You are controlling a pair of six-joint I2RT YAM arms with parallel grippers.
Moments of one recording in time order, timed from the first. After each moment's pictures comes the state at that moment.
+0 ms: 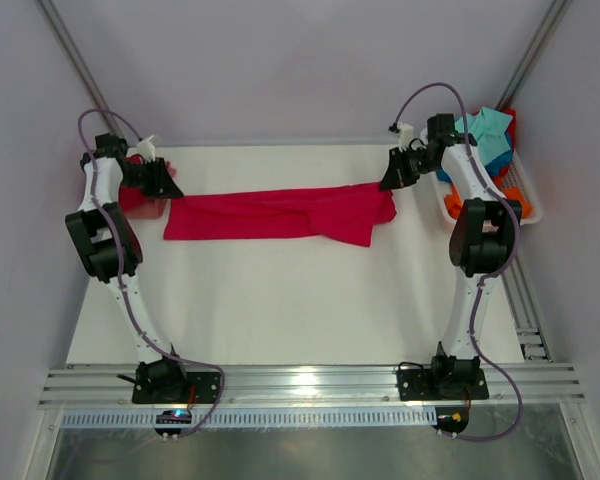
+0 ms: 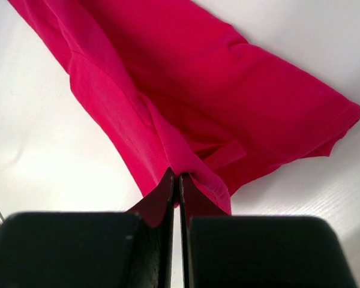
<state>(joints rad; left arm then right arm) 0.32 2.27 2.03 -0.98 0.81 0.31 -0.02 2.17 1.95 -0.90 -0.78 -0.41</state>
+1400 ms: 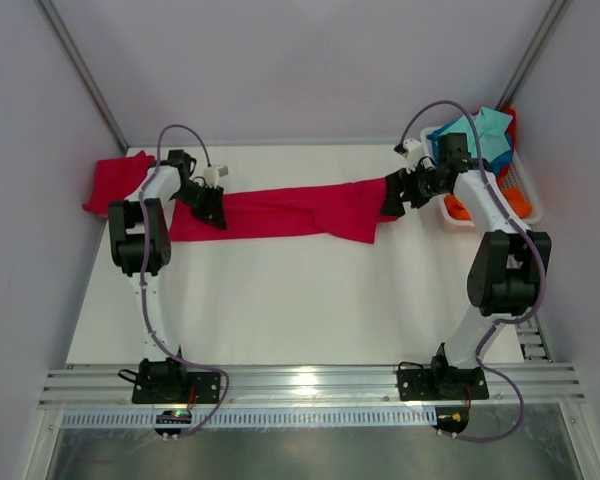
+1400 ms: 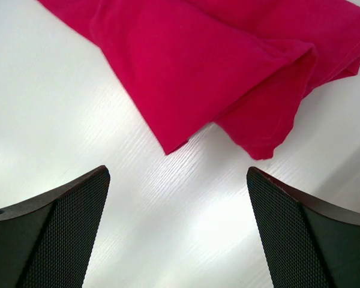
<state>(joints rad) 0.04 2.27 1.80 -0.94 0.61 0.39 -0.02 1.82 1.50 -0.72 -0.64 -0.45</state>
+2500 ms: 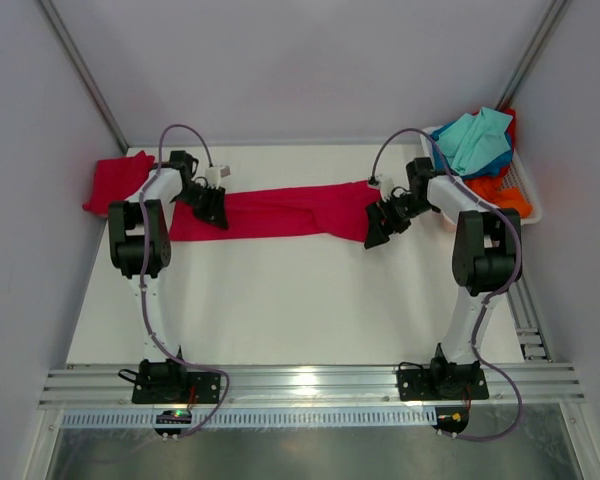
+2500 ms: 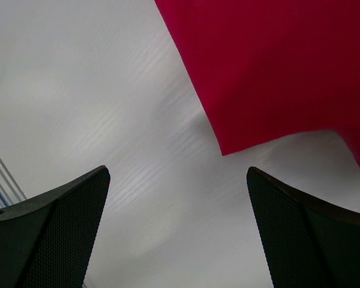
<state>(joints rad) 0.02 2.24 1.74 -0.86 0.59 0.38 0.06 1.96 1.45 -0.88 -0.71 -0.57</state>
